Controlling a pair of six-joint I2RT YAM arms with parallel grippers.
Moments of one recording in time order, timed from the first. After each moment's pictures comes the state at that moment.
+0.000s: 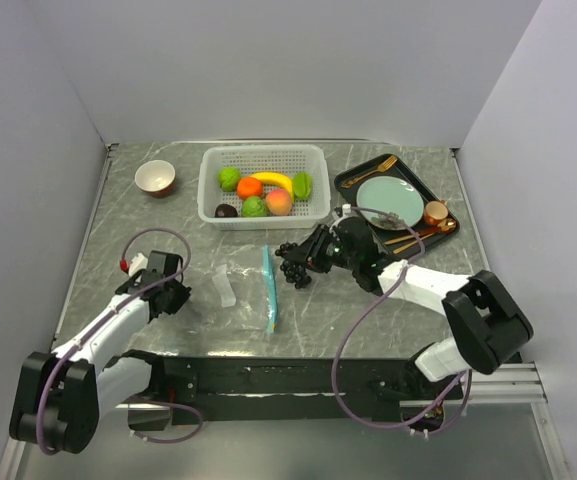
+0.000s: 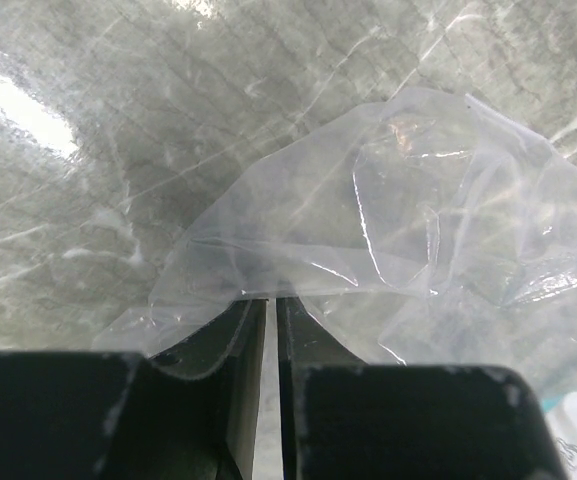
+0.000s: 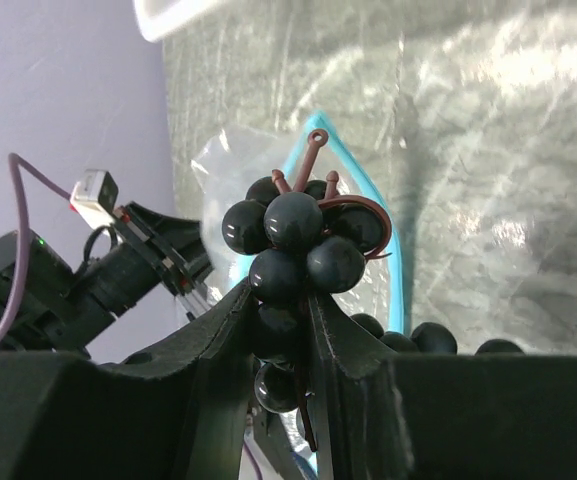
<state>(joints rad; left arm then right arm) -0.21 1.03 0.43 -0.45 -0.23 -1.09 0.58 1.44 0.66 0.31 -0.32 1.08</state>
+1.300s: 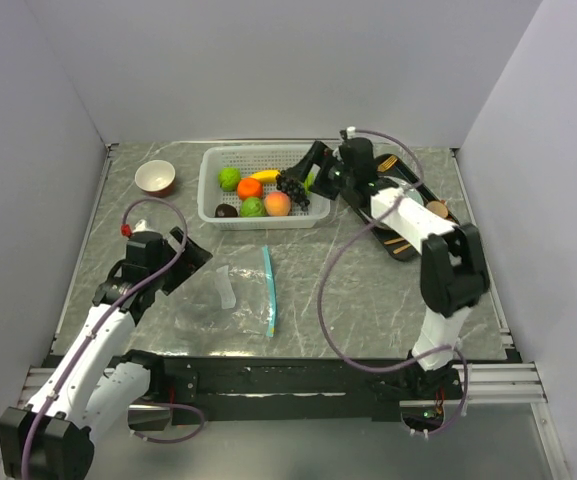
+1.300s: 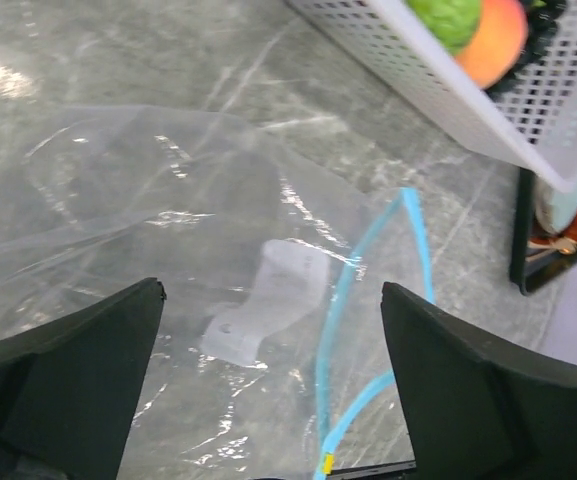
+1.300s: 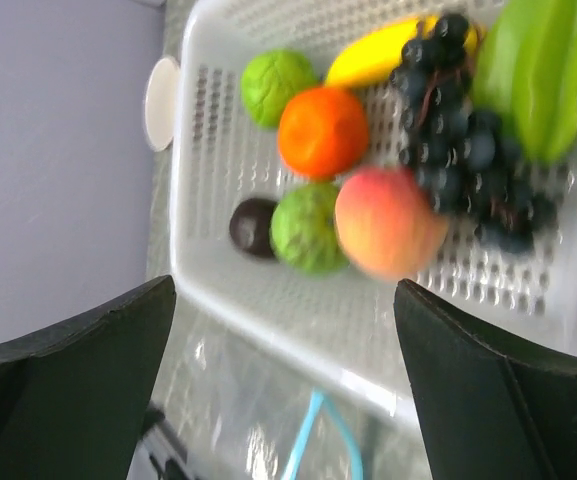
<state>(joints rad) -0.21 0.82 0.61 -0.48 0.02 -0.88 0.37 1.84 1.41 -0.02 -0.33 0.80</state>
